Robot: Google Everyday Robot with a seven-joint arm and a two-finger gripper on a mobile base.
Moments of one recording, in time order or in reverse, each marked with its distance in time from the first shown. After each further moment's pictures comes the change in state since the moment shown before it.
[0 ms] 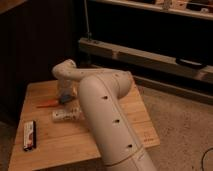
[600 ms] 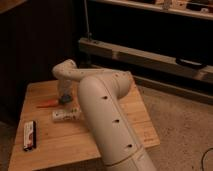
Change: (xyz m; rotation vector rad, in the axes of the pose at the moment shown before) arm 0.001 -0.001 0.000 0.001 0.005 -0.002
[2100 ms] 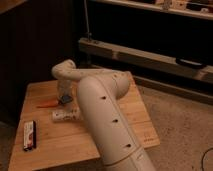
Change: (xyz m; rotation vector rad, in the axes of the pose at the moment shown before) arm 0.005 0.002 0.003 0.007 0.025 -0.022
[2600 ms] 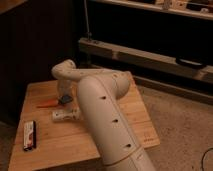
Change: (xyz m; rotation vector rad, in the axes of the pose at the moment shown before) arm 0.000 0.000 0.000 0.001 0.000 0.000
